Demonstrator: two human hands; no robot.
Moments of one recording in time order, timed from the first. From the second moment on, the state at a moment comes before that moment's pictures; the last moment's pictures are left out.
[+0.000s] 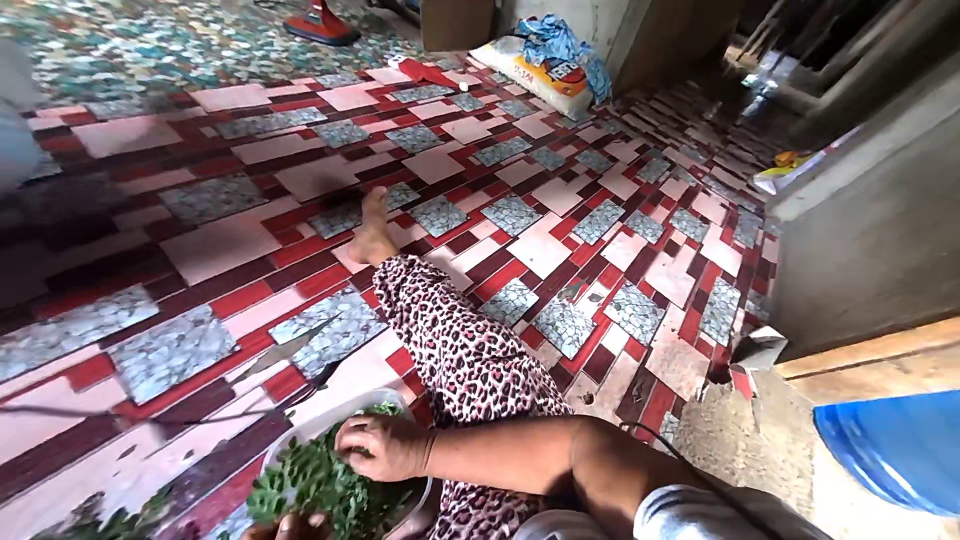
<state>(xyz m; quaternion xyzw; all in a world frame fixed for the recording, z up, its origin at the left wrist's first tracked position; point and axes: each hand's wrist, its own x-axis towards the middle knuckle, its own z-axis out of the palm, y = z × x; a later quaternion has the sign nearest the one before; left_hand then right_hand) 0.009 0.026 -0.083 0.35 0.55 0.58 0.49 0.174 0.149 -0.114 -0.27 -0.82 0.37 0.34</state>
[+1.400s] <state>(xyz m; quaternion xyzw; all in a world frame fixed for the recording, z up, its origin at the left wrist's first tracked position) 0.011 0.039 -0.078 0.23 0.54 0.54 0.60 0.163 0.130 -0.075 -0.36 -0.43 0.78 0.27</state>
